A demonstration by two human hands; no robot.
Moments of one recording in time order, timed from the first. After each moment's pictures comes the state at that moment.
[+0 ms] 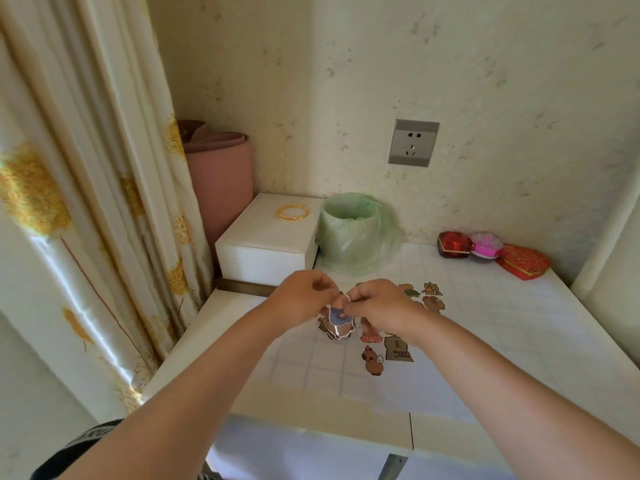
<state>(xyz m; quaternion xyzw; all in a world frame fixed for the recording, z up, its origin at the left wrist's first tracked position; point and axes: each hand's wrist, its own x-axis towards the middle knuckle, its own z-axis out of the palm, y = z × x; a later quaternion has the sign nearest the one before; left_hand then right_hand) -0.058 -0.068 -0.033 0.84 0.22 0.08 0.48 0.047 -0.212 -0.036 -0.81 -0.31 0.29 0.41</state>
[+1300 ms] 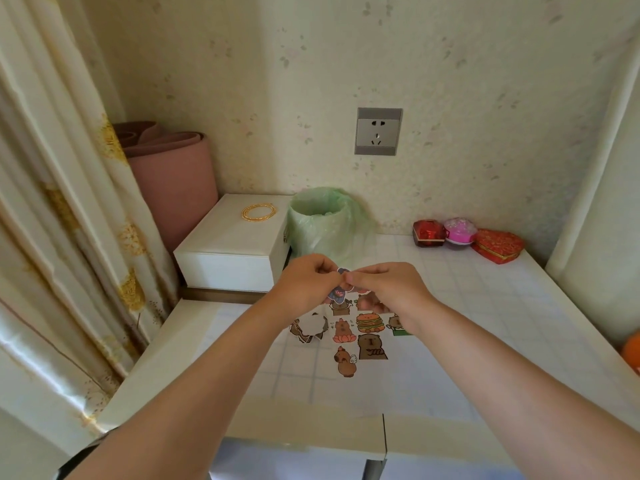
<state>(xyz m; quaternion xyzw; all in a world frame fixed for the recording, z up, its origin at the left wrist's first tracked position) -0.008 -0.108 -0.017 0.80 0.23 0.09 0.54 0.077 -0.247 -0.024 -0.75 -0.15 0.25 0.60</state>
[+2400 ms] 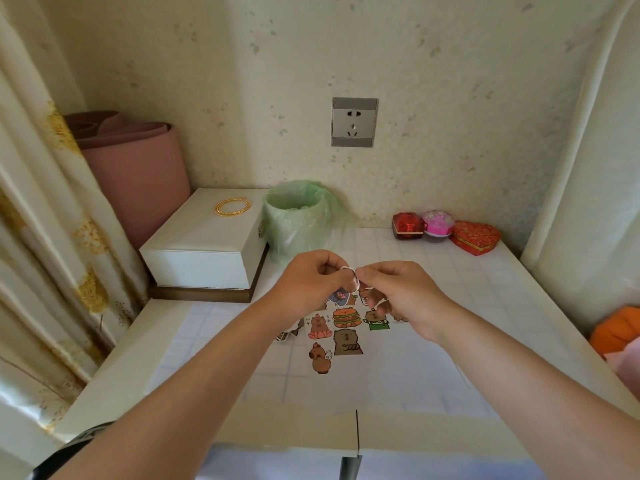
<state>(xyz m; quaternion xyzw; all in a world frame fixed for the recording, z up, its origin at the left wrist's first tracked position) 0.007 -0.144 -0.018 0.79 0.17 0.09 0.58 0.088 -0.297 -0.023 -0.74 -0.19 0.26 0.59</state>
